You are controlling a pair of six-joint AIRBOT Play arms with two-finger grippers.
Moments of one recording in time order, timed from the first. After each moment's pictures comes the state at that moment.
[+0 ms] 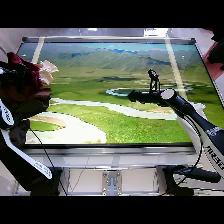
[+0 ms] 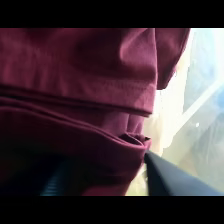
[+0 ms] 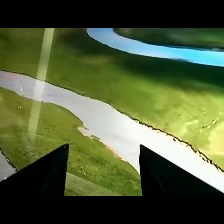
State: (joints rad) left arm 0.48 -2.07 2.02 1.10 -0.90 -2.00; right arm 0.22 -1.37 0.97 -0.73 0.61 1.18
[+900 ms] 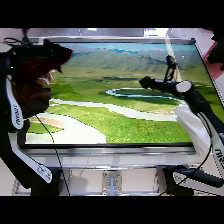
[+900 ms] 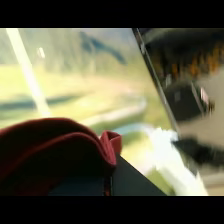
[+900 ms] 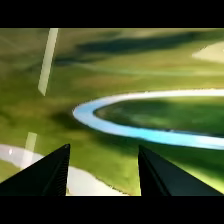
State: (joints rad) left arm 0.13 -1.89 2.06 0.39 -1.39 -1.13; right arm 0.04 -1.26 1.08 -0.76 0.59 1.18
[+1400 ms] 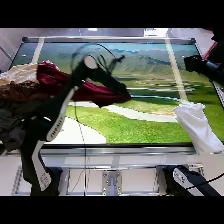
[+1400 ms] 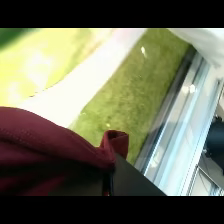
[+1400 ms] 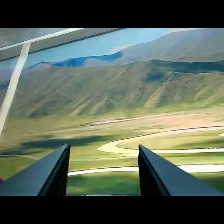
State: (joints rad) left arm -0.53 -1.96 1.99 0.75 -1.34 -1.14; right arm -0.27 -1.01 1.17 -0.90 0.69 1.18
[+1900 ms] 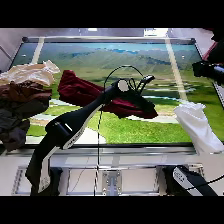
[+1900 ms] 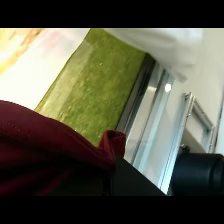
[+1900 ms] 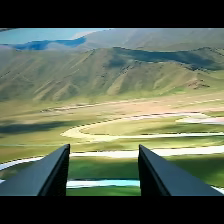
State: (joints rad) left arm -0.79 -2.06 2.01 0.62 -1.07 -1.20; right arm -0.34 -0.98 1.17 -1.03 0.76 1.18
